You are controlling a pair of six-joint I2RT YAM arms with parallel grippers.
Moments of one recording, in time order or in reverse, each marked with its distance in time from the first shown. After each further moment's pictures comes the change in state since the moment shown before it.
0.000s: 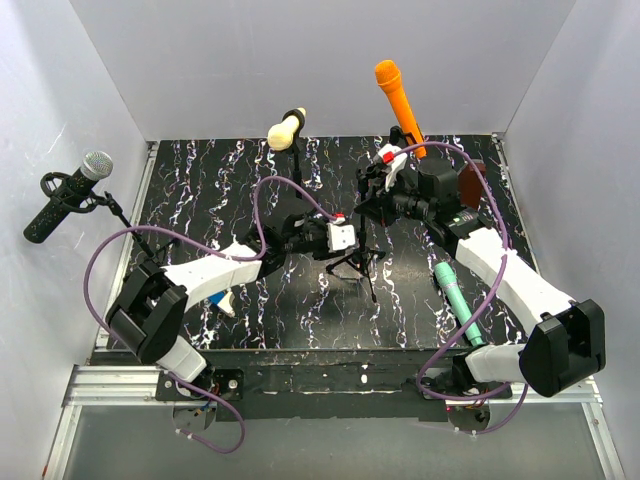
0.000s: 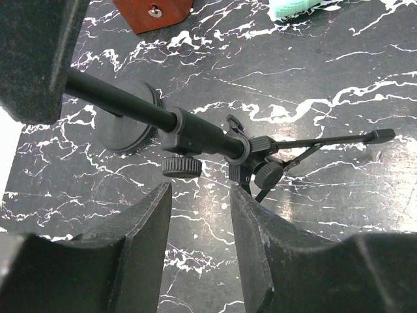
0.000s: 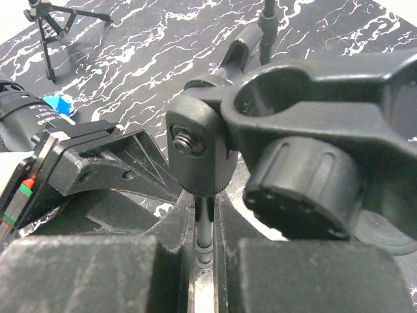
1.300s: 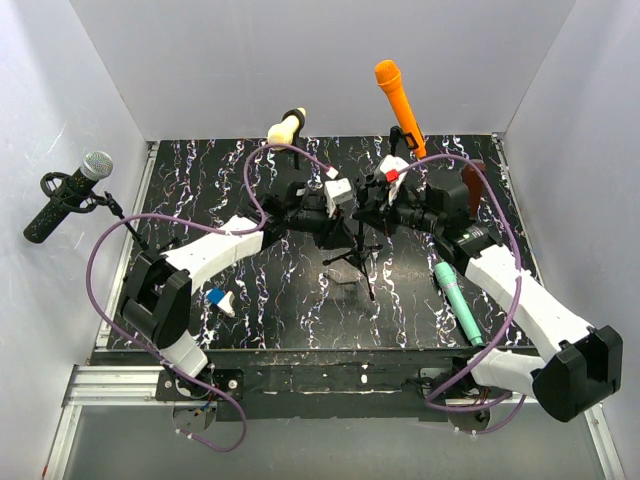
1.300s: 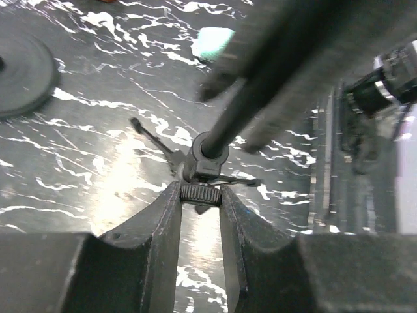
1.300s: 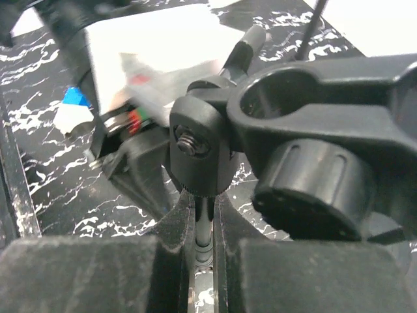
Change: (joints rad) left arm 0.075 0.104 0.265 -0.287 0.198 -0.522; right arm 0.019 -0.118 -0.058 0.024 -0.045 -0.085
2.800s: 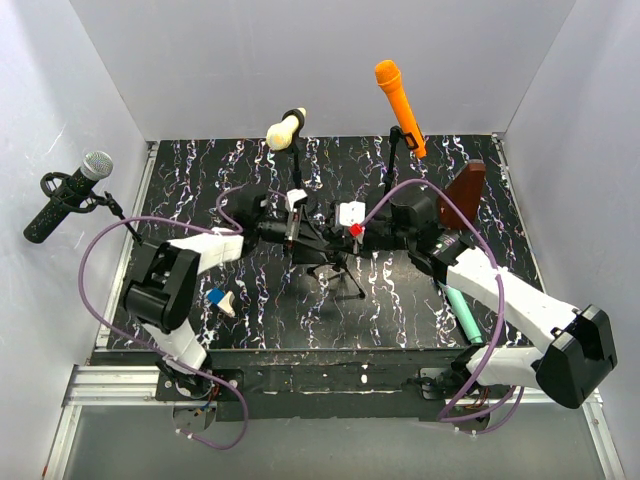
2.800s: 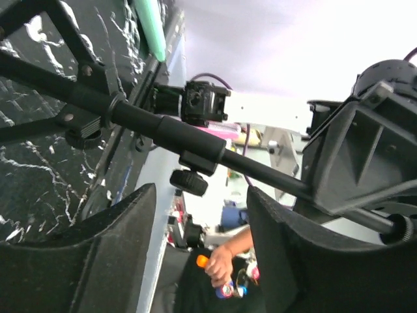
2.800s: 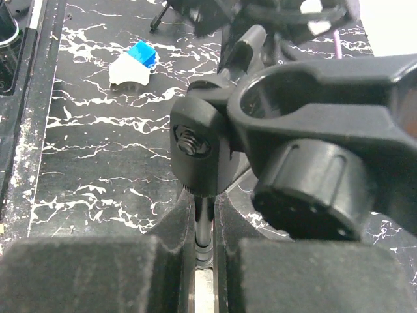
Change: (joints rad) left arm 0.238 0.102 -0.296 0.458 0.552 -1.300; right arm 0.223 0.046 -0.039 0.014 -0.124 -0.417
